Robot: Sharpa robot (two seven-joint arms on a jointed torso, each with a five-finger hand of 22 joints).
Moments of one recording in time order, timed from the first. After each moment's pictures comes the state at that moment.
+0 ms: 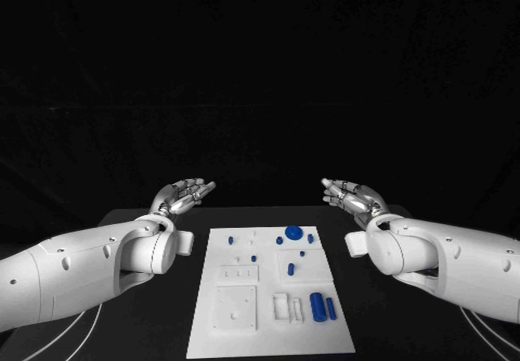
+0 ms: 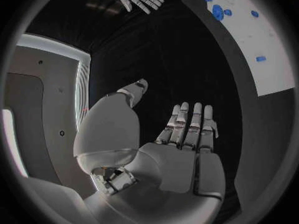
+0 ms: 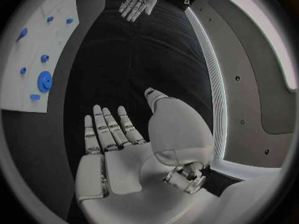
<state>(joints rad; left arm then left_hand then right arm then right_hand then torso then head) 1.30 -0.77 -0.23 1.36 0.00 -0.61 0.39 1.10 -0.29 0.51 0.17 0.04 0.38 0.13 0.34 0.49 0.64 0.10 0.06 0.07 0.41 0.17 0.33 0.45 0.02 0.26 0.15 0.31 1.29 1.24 -0.83 -0.14 1.44 -0.02 -0.54 0.32 1.21 -0.05 0.22 0.25 0.17 0.42 0.15 0.27 0.30 0.54 0.25 0.06 0.06 0.48 0.24 0.19 0.28 0.05 0.16 0.23 0.07 1.02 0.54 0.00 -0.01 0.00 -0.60</state>
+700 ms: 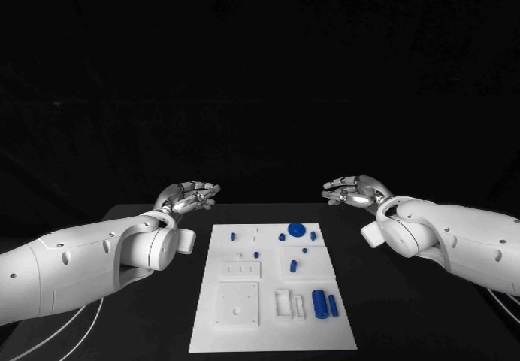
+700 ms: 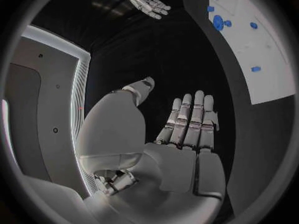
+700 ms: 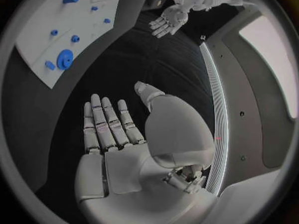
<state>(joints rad) 1.30 -0.79 -0.23 1.37 0.01 -0.53 0.35 1.19 -0.25 0.51 0.15 0.05 0.54 0.16 0.41 0.53 0.83 0.17 0.14 0.10 0.67 0.19 0.45 0.51 0.04 0.50 0.09 0.41 1.31 1.30 -0.77 -0.18 1.23 -0.41 -0.33 0.15 1.30 -0.09 0.34 0.05 0.24 0.58 0.17 0.35 0.33 0.80 0.24 0.11 0.08 0.72 0.22 0.31 0.34 0.16 0.44 0.23 0.13 1.26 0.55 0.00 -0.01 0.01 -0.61</state>
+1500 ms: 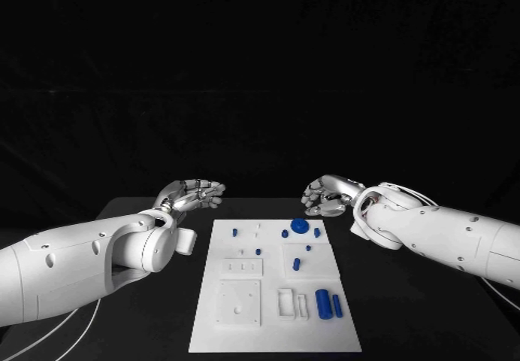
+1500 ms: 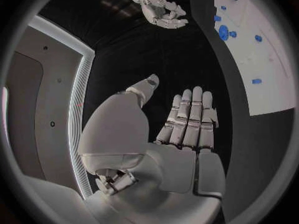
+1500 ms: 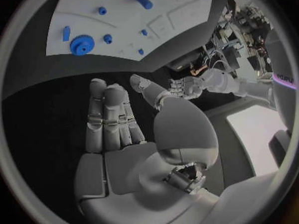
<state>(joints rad) 1.34 -0.83 -0.22 1.47 0.01 -0.48 0.35 1.21 -0.18 0.45 0.01 0.05 0.65 0.18 0.38 0.46 0.95 0.17 0.13 0.08 0.79 0.17 0.44 0.47 0.06 0.59 0.07 0.41 1.28 1.31 -0.65 -0.15 1.15 -1.25 -0.29 0.13 1.15 -0.12 0.58 -0.29 0.27 0.84 0.17 0.40 0.38 1.13 0.11 0.10 0.10 1.34 -0.01 0.96 0.82 0.24 1.23 0.02 0.63 1.31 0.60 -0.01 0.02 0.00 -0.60</state>
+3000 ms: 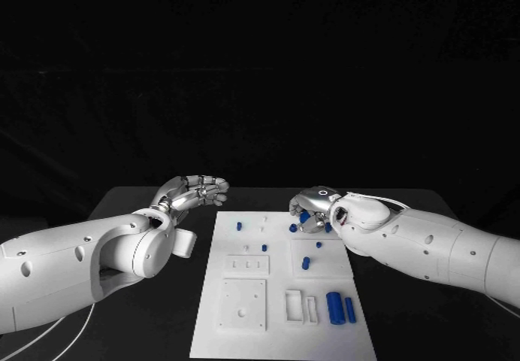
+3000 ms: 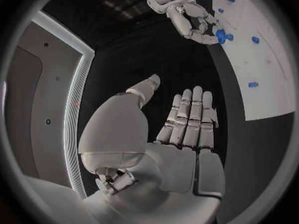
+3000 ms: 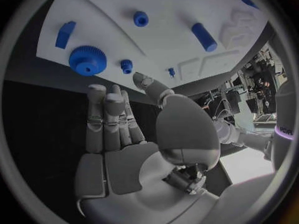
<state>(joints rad) 1.39 -0.87 -0.20 1.56 -0.02 -0.46 0.37 1.18 -0.17 0.46 -0.05 0.05 0.67 0.19 0.36 0.44 0.98 0.17 0.10 0.07 0.80 0.17 0.41 0.45 0.05 0.60 0.06 0.40 1.28 1.30 -0.54 -0.15 1.08 -1.68 -0.27 -0.01 1.14 -0.16 0.60 -0.29 0.24 0.85 0.17 0.37 0.40 1.12 0.13 0.07 0.09 1.34 0.00 1.11 0.82 0.23 1.24 0.01 0.79 1.31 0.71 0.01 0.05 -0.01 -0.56</state>
